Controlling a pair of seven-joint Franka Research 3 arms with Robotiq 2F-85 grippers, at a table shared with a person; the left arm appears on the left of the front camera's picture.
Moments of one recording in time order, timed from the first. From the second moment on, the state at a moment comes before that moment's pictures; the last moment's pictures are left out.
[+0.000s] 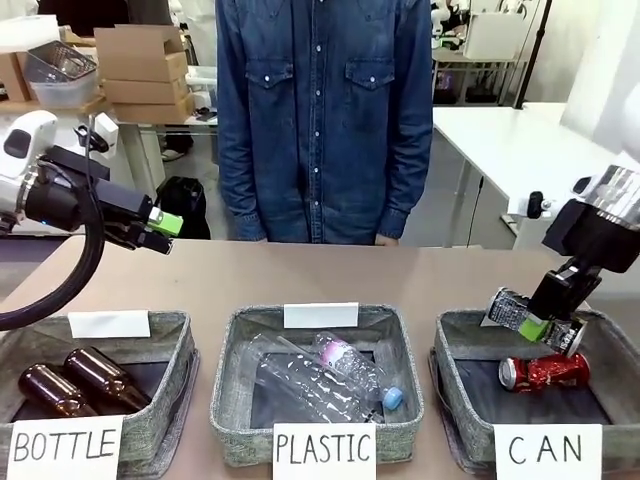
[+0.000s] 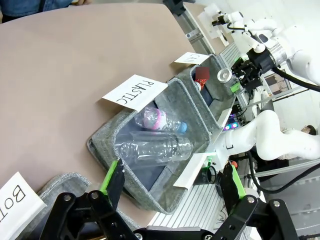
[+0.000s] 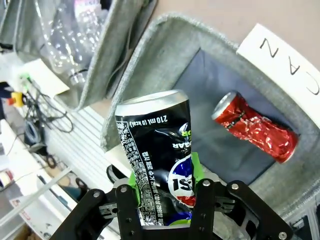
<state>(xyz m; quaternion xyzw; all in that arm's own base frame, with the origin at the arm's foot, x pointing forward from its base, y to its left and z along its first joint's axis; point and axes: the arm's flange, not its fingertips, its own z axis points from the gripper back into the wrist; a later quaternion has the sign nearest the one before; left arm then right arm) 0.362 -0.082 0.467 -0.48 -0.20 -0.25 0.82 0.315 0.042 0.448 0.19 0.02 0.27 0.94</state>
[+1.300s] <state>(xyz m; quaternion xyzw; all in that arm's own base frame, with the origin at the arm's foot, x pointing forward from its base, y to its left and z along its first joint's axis) 0.362 -0.082 0.467 -0.48 -0.20 -0.25 0.82 0.316 0.067 0.466 0.43 0.00 0.18 0.89</state>
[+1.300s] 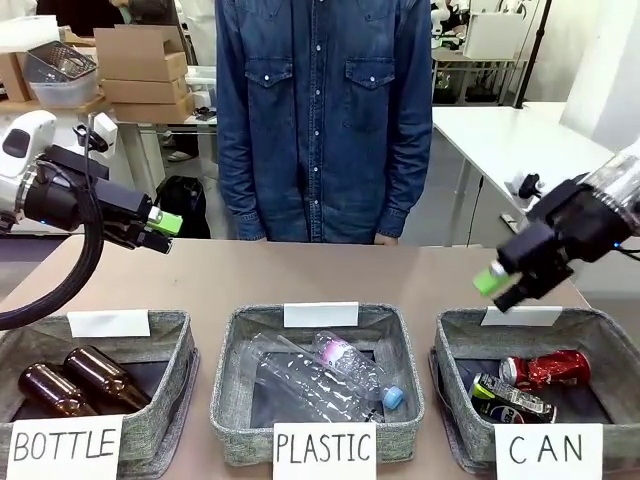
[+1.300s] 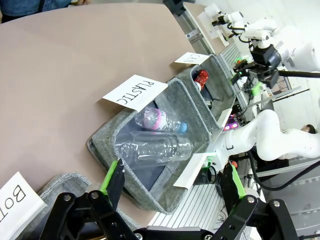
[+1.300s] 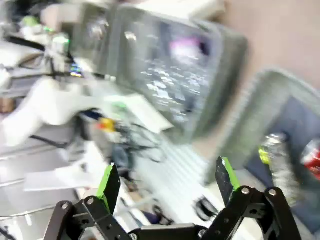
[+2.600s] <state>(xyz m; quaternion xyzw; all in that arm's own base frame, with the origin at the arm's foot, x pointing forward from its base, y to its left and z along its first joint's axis) 0.362 -0.082 0.467 -0.48 -0.20 -0.25 0.82 0.314 0.073 0.476 0.51 0.00 0.15 0.85</state>
